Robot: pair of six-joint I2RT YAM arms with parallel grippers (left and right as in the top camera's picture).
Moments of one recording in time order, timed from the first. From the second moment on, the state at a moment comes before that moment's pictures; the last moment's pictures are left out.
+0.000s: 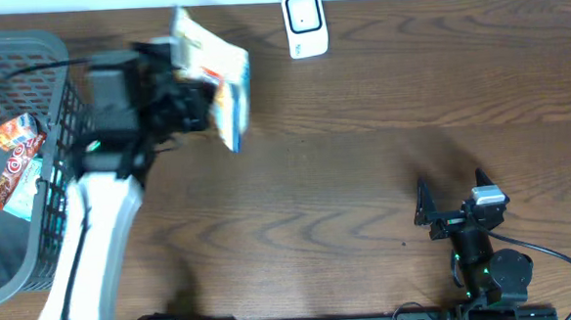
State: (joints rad) left arm -0.10 1.41 1.22 -0.57 0.44 -0.20; right arm -0.05 0.01 0.01 -0.06 -0.17 0.04
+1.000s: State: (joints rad) left arm -0.38 1.66 1.28 -0.68 0.17 -0.14; right arm -0.05 0.01 0.01 -0.06 -0.17 0.04
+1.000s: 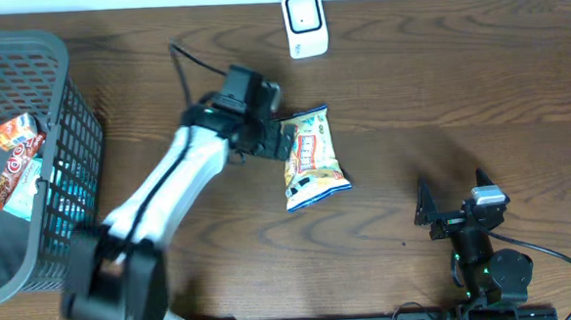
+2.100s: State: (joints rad) left arm 0.82 1.63 1.45 -1.00 0.13 -0.58; right arm -0.05 0.01 0.01 -0.06 -0.17 0.04
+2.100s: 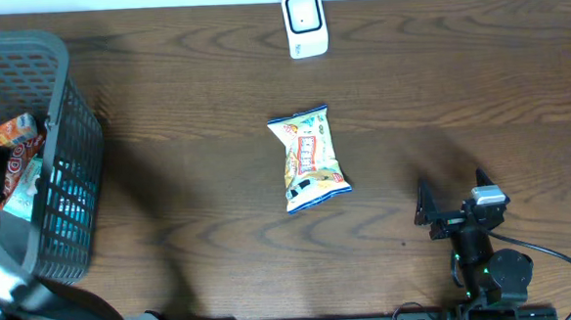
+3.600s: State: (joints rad) left arm 0.82 1.65 1.42 -0.86 0.15 -0.32; right arm -0.05 0.01 0.01 -0.06 -0.17 0.04
